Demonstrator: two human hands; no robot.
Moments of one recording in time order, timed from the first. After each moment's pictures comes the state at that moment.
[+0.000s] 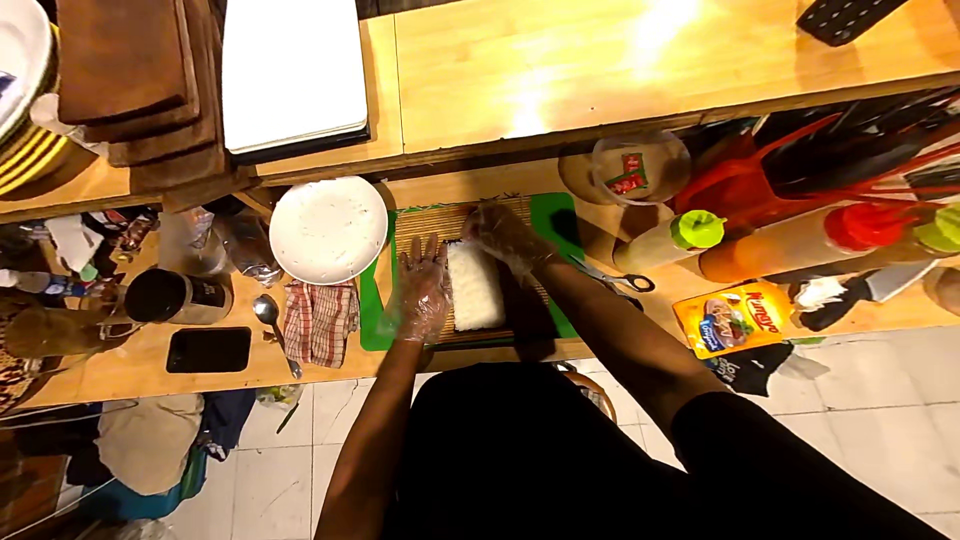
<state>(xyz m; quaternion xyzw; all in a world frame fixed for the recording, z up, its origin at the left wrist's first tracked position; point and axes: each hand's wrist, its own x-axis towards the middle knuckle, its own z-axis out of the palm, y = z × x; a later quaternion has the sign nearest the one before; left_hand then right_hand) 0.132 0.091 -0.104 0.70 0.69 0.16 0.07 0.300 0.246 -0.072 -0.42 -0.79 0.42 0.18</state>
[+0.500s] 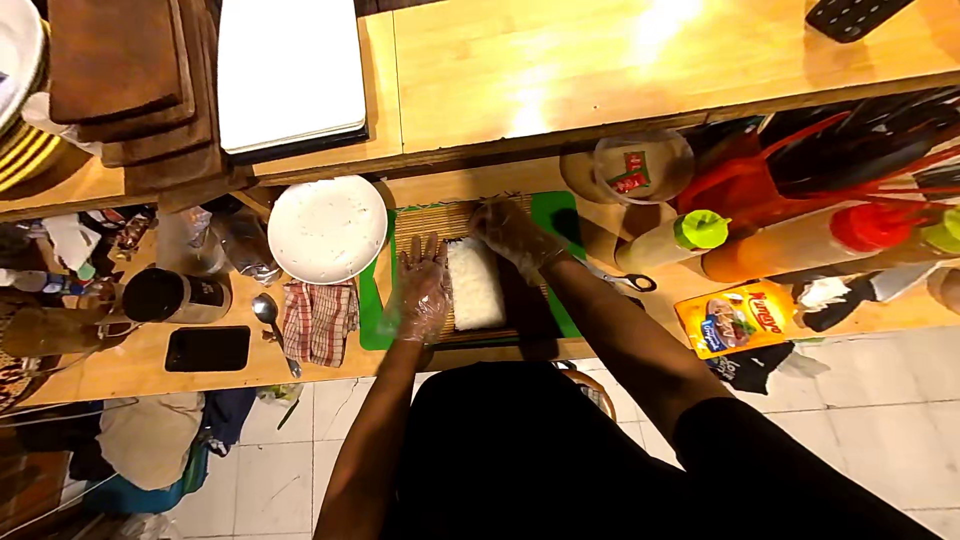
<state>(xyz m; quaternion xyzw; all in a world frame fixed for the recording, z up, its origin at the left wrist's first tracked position) 0.132 0.093 -0.099 0.70 0.70 0.14 0.07 0.305 0.252 -0.063 -0.42 -0.83 0.34 0.15</state>
